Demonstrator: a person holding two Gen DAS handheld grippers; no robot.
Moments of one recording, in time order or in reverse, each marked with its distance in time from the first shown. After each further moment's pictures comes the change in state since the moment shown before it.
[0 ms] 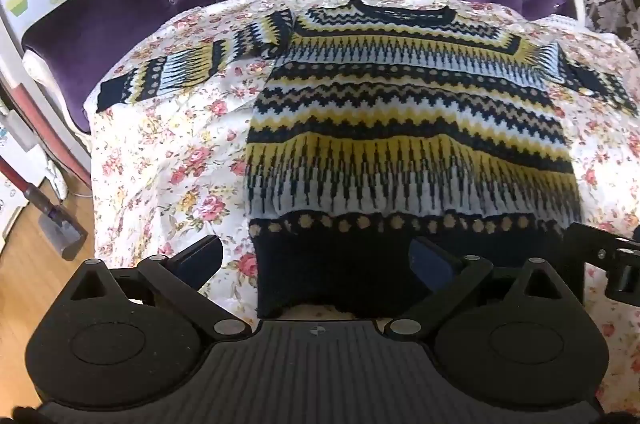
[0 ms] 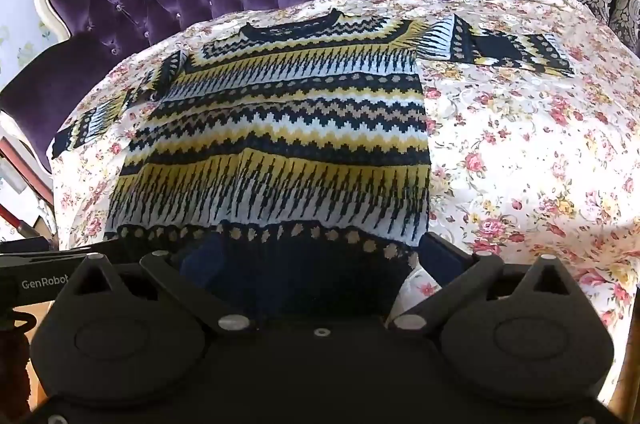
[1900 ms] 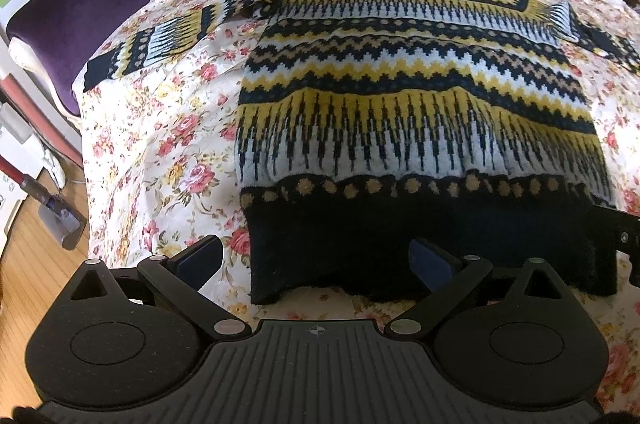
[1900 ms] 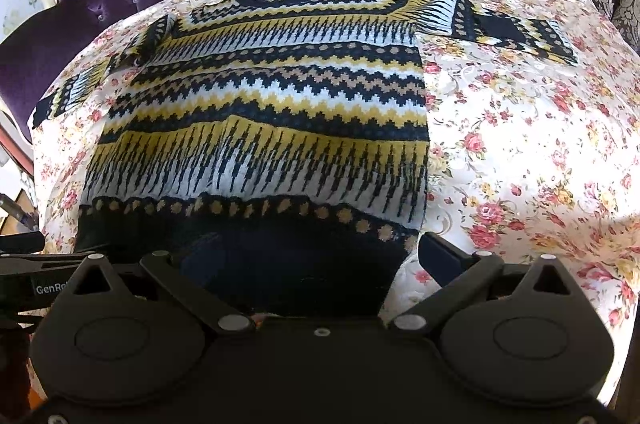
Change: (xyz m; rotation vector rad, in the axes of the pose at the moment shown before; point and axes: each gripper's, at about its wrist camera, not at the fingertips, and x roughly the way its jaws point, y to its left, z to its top) left arm 0.031 -0.004 -0.009 0.035 0.075 -0.001; right arm 0.019 0.004 -0.004 -0.035 0.073 -0.046
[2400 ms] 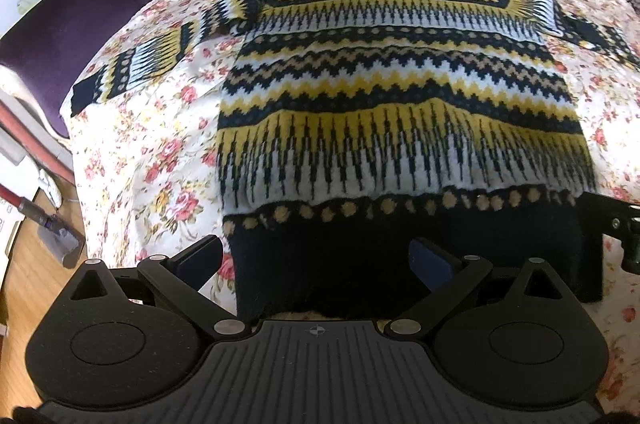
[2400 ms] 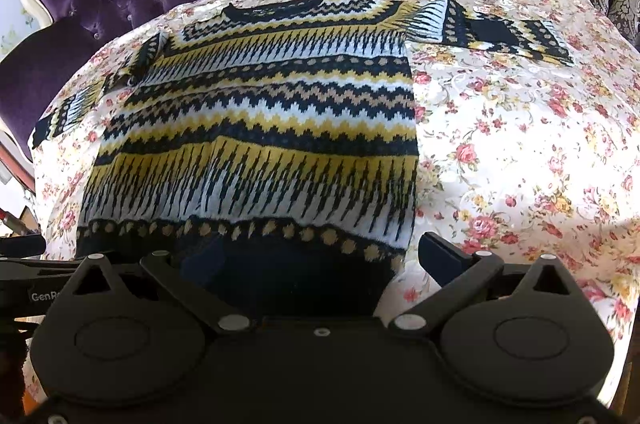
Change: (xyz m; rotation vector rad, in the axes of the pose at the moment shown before) left arm -0.003 -0.014 0.018 0.063 0.011 -0.014; right arm 0.001 -0.014 0.011 0.026 -0.032 0.012
